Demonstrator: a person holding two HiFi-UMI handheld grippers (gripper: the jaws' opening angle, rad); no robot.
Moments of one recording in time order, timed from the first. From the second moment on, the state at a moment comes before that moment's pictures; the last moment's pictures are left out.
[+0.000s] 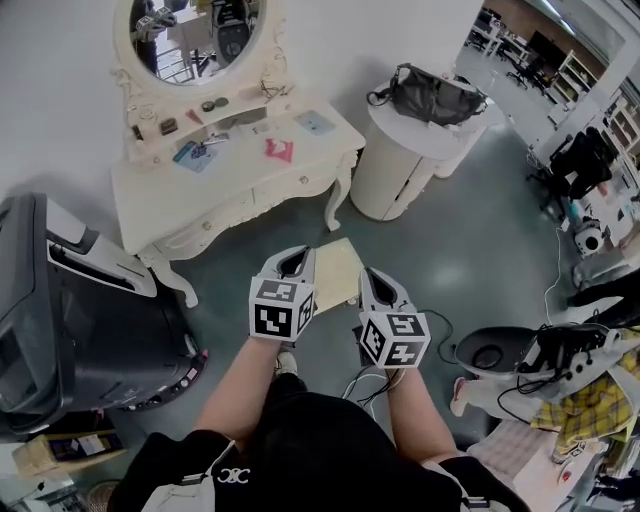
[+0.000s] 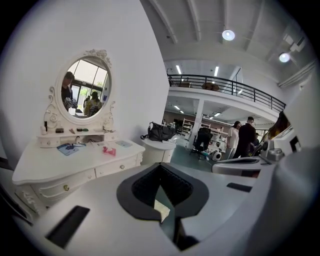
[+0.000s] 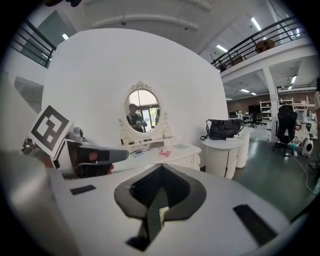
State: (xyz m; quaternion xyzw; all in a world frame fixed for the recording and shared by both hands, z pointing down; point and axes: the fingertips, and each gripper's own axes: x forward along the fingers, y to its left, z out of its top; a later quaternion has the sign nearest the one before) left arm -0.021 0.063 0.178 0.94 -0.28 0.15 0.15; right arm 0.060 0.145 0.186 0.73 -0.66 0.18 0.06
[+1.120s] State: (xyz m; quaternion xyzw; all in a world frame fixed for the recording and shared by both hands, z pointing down) left arm -0.076 -0.020 0.327 0.86 -0.34 0.22 0.30; right arm 0.116 0.057 0.290 0.68 -0.65 0.31 0.09
